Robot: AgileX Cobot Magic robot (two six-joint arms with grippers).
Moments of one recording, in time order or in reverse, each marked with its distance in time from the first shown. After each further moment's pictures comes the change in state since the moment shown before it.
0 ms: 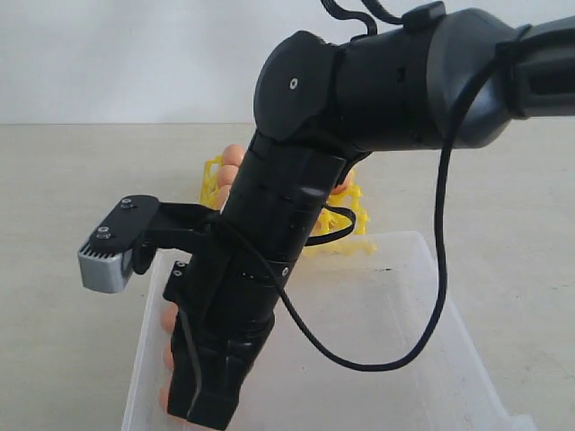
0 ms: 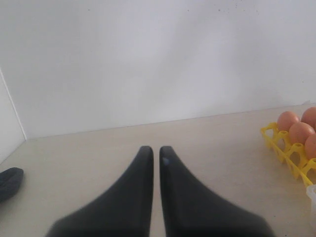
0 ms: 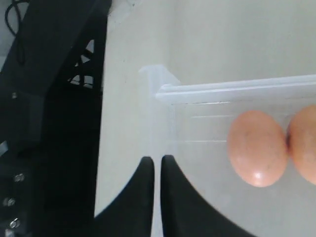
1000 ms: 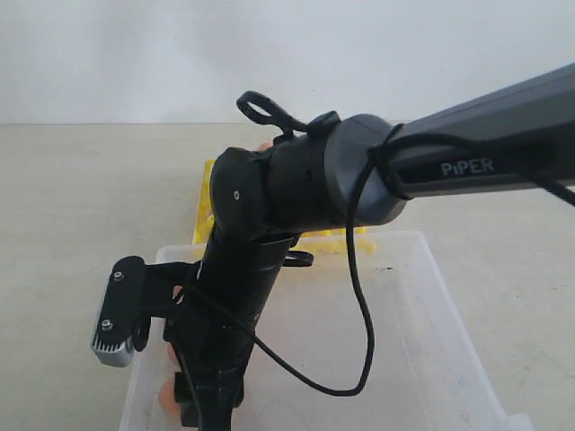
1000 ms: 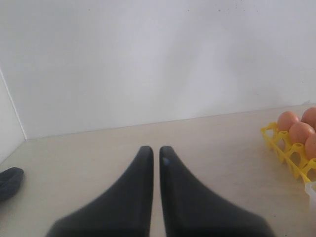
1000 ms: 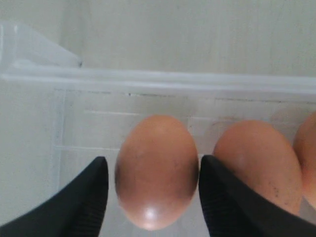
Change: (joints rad) left arm 0.000 0.000 0.000 0.000 0.000 0.000; right arm 0.067 0.172 0.000 -0.208 -0.339 -0.058
